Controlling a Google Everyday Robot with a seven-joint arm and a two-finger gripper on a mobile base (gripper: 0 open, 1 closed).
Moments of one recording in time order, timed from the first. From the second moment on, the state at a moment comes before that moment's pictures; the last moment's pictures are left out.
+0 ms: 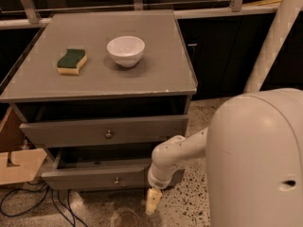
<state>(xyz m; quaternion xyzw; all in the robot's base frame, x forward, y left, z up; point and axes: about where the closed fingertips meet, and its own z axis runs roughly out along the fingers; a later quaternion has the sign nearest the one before) 0.469 -0.014 0.412 -0.64 0.76 0.11 0.07</state>
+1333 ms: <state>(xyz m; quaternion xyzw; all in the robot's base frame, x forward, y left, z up) 0.399 -0.053 0.441 -0.62 0.76 0.16 0.06</state>
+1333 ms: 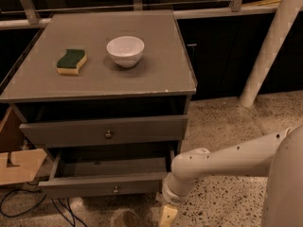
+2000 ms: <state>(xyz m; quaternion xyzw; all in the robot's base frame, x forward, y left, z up) 0.445 -0.050 0.499 -0.62 0.77 0.09 0.14</state>
